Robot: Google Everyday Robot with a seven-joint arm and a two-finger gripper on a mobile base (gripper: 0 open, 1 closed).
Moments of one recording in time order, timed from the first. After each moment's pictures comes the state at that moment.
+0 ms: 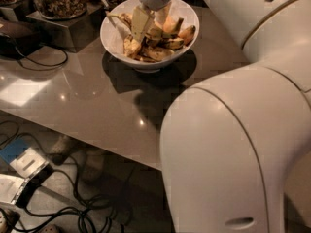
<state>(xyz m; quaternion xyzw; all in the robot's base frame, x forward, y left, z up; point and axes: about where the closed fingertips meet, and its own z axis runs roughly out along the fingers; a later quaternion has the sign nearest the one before) 0.706 -0.003 0.957 -0.41 0.89 0.01 0.18</state>
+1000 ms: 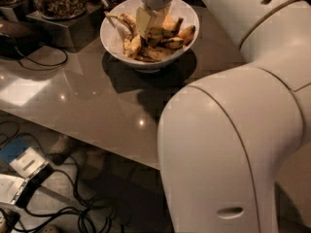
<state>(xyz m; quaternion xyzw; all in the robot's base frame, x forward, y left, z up) 0.721 -0.006 0.953 -0.41 0.89 0.00 0.19</state>
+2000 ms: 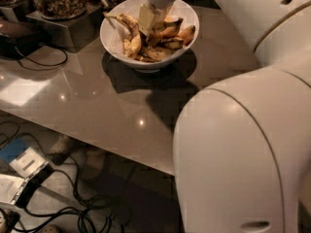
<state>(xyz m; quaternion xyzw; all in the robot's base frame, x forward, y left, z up) 0.720 -0.012 0.962 -0.41 0.88 0.02 0.22</state>
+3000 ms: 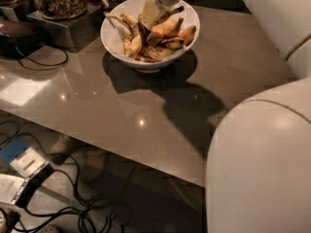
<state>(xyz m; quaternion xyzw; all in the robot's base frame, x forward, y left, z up) 0.710 -0.019 0.982 -0.41 0.86 0.06 0.28</state>
